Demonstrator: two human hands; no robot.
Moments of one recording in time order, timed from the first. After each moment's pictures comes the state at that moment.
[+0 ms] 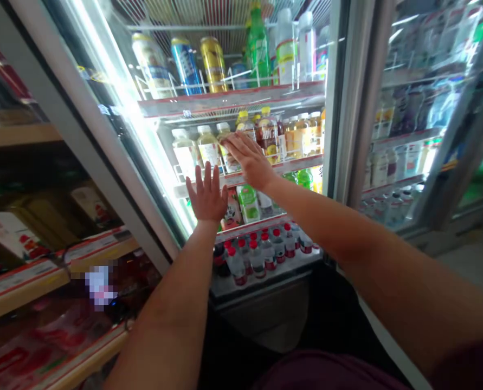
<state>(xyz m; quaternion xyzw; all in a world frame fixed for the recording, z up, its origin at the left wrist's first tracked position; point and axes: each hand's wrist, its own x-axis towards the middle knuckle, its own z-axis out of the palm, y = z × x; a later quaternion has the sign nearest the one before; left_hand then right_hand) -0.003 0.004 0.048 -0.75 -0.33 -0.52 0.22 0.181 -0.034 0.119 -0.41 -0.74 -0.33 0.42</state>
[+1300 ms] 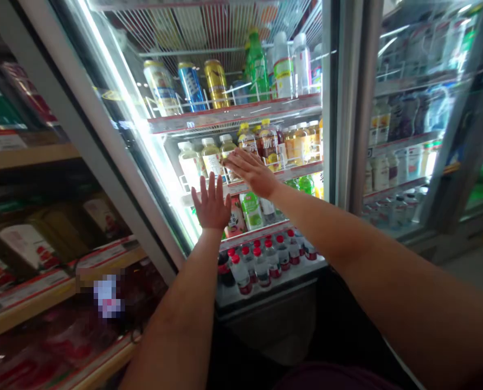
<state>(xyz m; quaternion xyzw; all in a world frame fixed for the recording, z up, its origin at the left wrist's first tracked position) -0.005 0.004 0.047 -0.74 -0.33 -0.52 0.26 0.189 -0.030 0.119 -0.36 -0.78 -0.36 0.37</state>
